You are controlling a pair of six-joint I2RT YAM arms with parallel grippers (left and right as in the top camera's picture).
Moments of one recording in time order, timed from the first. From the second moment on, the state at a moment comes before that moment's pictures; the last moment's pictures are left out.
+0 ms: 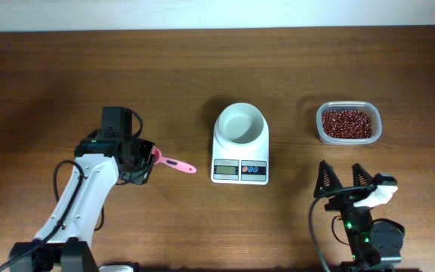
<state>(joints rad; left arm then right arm) 0.00 1.45 0.92 -0.78 0.17 -1.28 0.02 0.01 0.01 -0.06 -0.11 0.50</state>
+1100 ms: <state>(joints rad) -0.10 1.45 0.92 -0.78 0.30 -1.28 0.02 0.20 0.39 -0.29 -0.76 0.81</state>
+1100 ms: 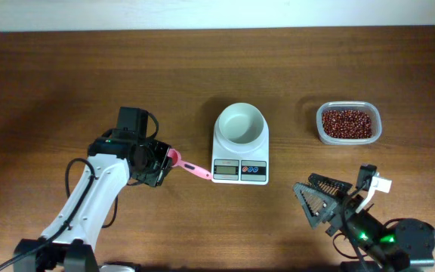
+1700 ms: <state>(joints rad) -0.15 1.45 0.92 -0.83 0.29 -1.28 0.10 0.75 0.44 -0.26 -1.01 0.78</state>
